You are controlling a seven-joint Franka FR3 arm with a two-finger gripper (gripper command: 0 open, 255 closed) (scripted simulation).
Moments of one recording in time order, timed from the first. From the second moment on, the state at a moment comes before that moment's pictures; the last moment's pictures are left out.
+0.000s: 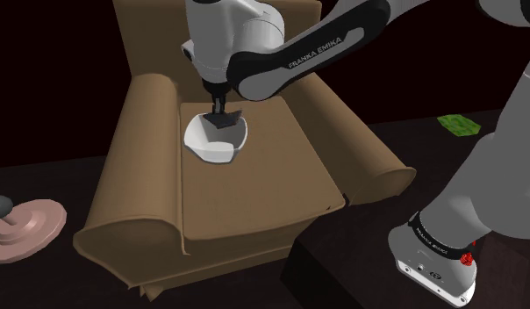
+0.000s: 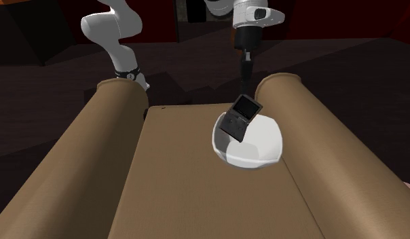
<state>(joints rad) 0.23 0.26 0.28 -1.87 -0.59 2.26 -0.06</state>
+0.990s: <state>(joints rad) 0.24 0.32 0.26 -1.91 -0.65 2.34 0.02</state>
